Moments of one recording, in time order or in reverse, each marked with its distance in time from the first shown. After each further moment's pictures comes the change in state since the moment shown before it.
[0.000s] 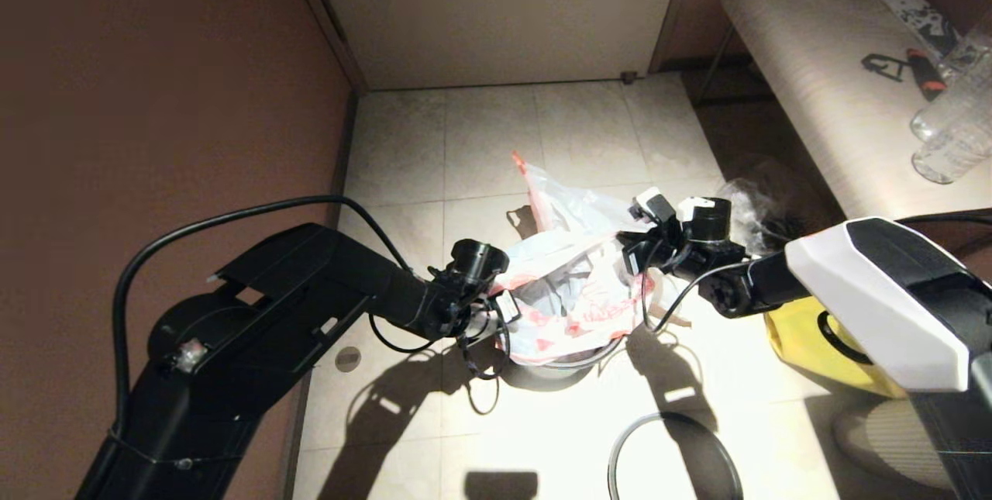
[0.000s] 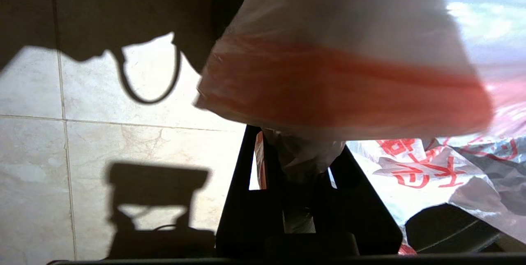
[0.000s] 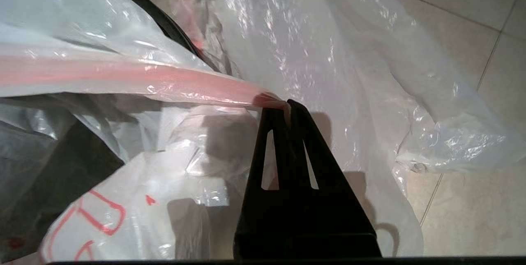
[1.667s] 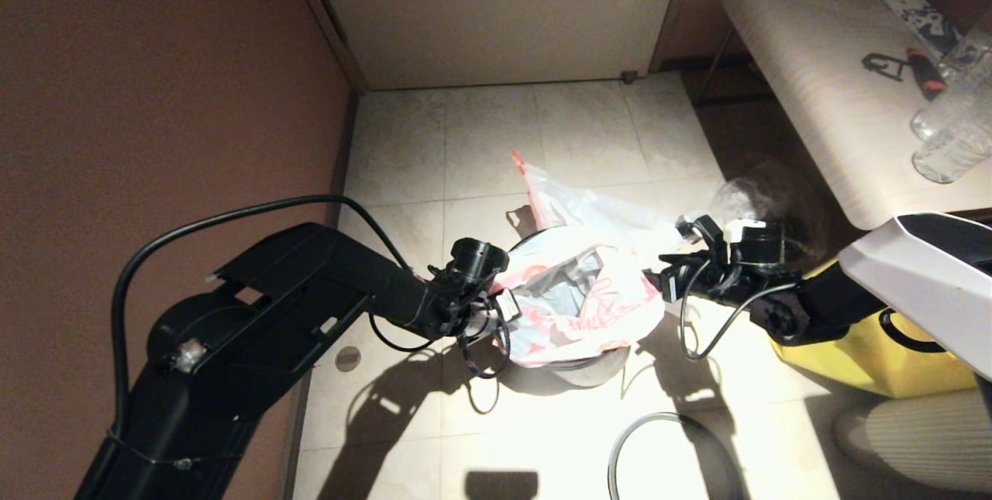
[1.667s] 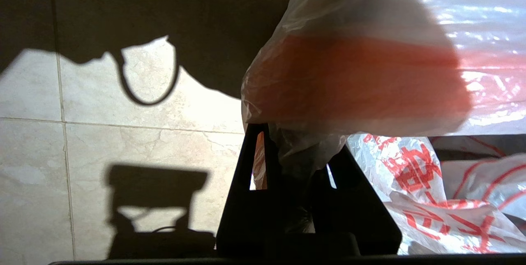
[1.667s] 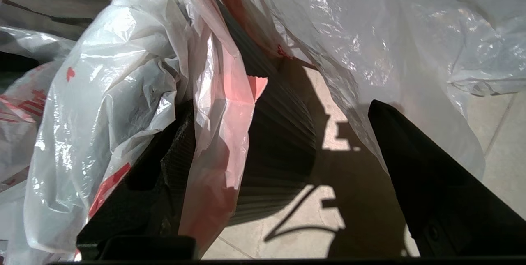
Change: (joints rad) left arm -0.002 -0.001 -0.002 -0.005 0.001 0.000; right arm -0.084 -0.148 0.388 -0.132 0.206 0.163
